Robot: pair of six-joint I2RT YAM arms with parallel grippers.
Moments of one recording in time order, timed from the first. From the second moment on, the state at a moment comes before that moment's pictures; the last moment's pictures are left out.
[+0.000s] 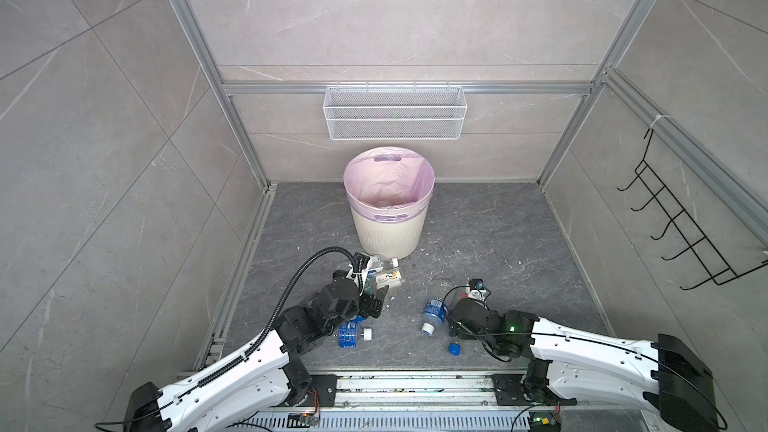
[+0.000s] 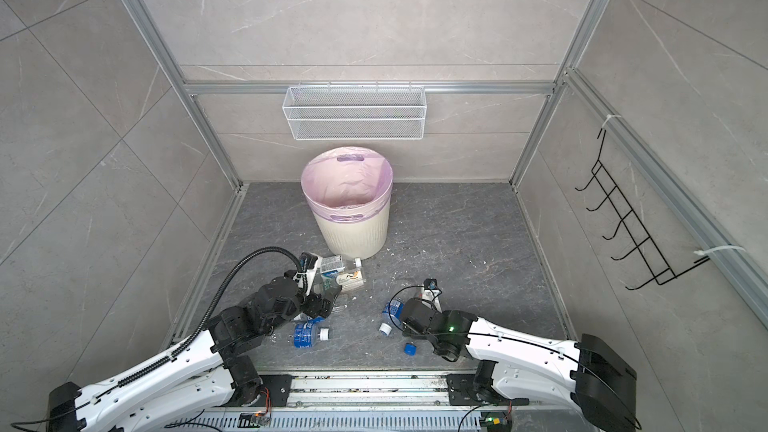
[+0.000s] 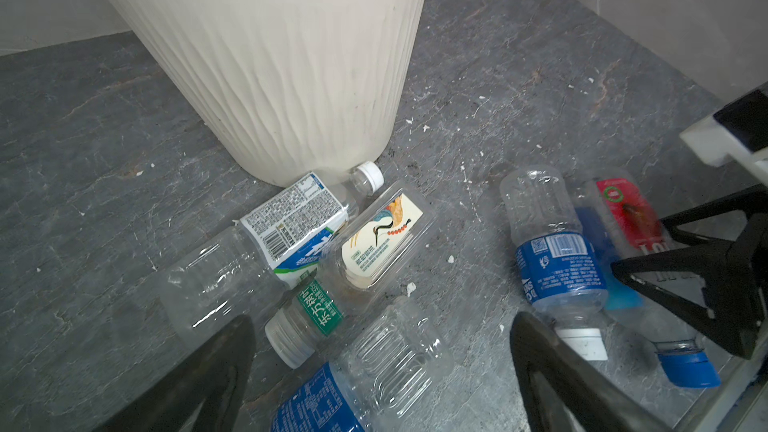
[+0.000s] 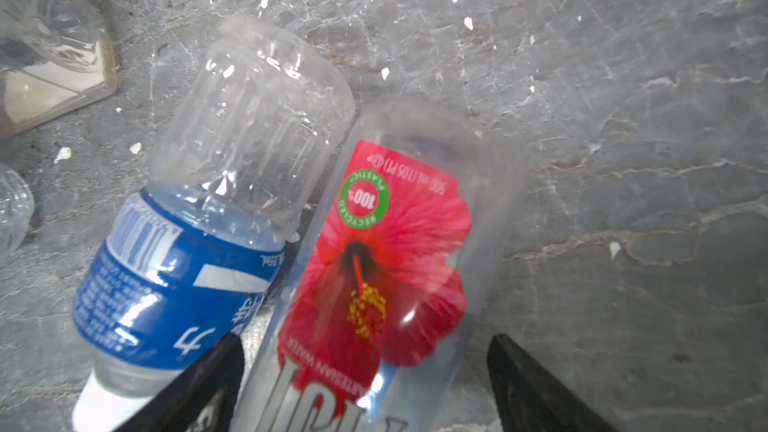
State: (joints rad) left arm -0.92 0.78 0.56 -0.35 -0.29 -0.26; right arm 1.04 1.06 0.50 -0.59 0.39 0.96
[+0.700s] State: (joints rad) left arm -0.92 0.73 0.38 -0.23 -0.26 -0.22; right arm 1.04 1.15 0.50 -0.58 0.45 0.99
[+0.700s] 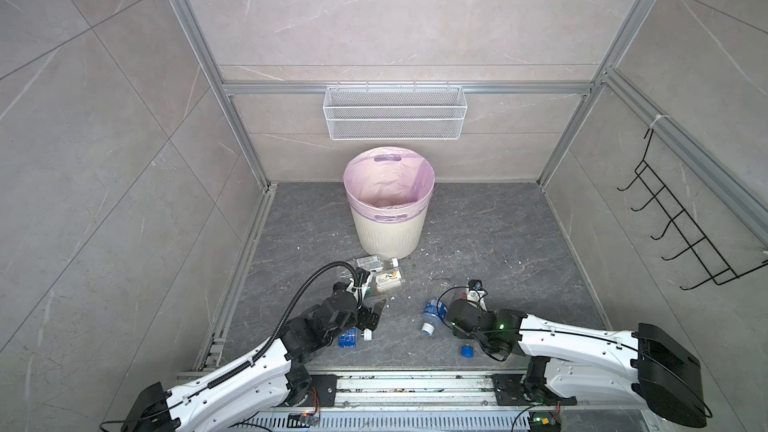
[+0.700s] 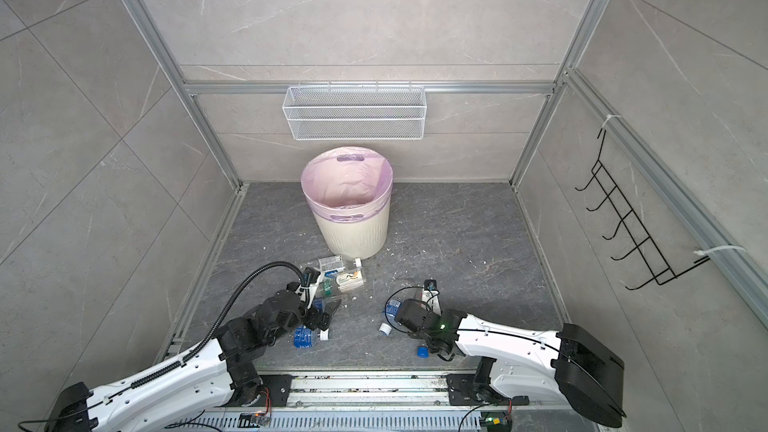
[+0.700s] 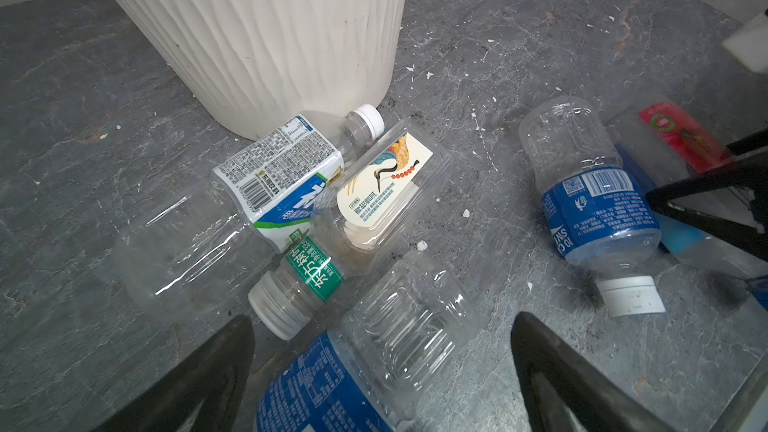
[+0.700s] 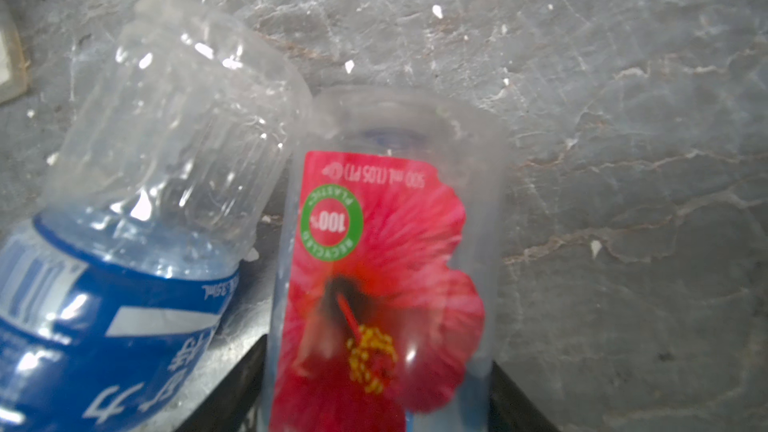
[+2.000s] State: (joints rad) left arm -0.80 0.62 0.34 -0.22 -0.26 -0.24; right arm 1.06 0.98 1.02 -0.55 0.46 0.41
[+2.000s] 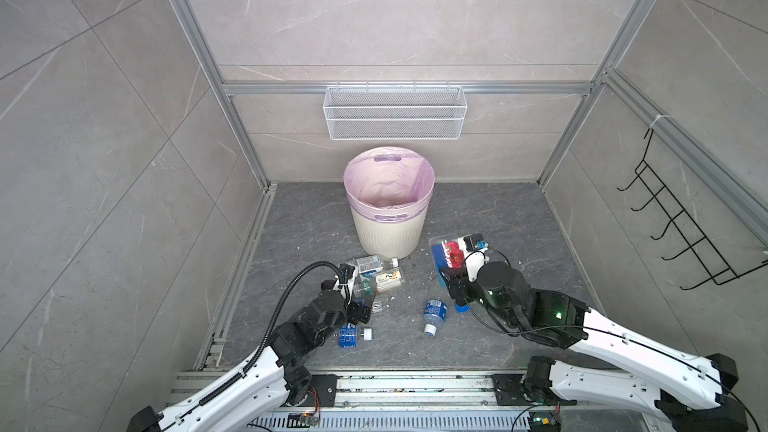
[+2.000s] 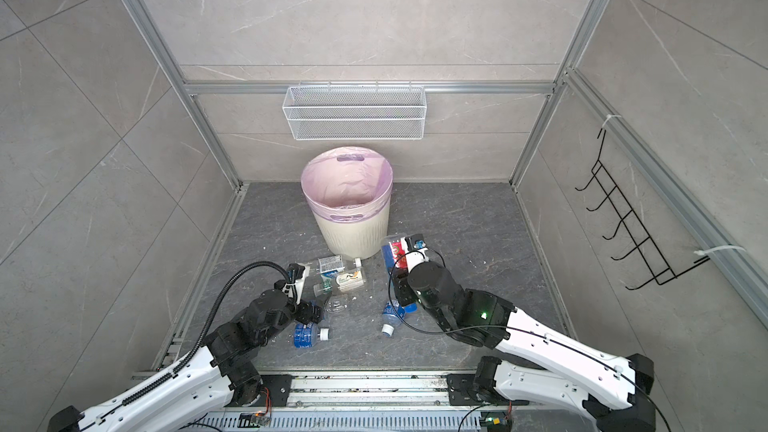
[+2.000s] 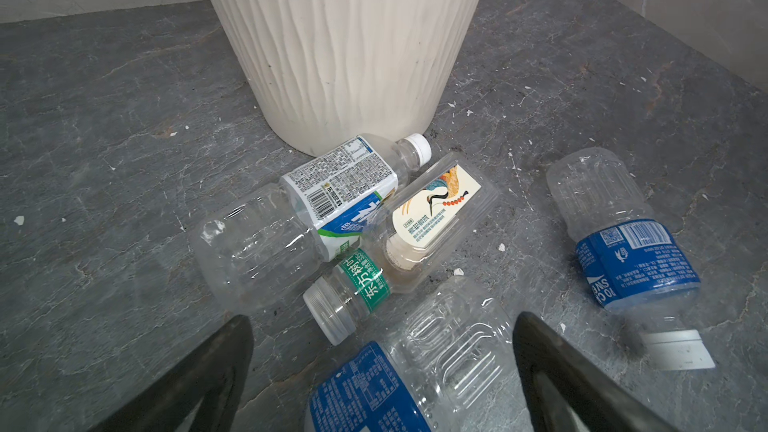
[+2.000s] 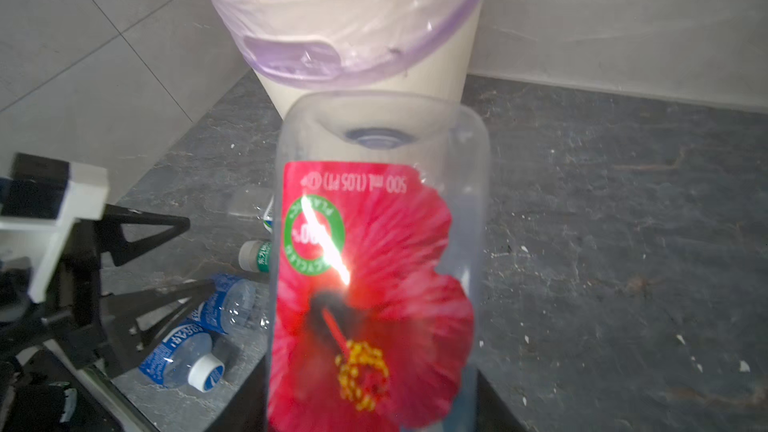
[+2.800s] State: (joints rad) left arm -0.71 0.60 0.32 -0.22 -0.17 -0.26; right arm 0.71 2.09 2.67 -0.99 0.25 0.29
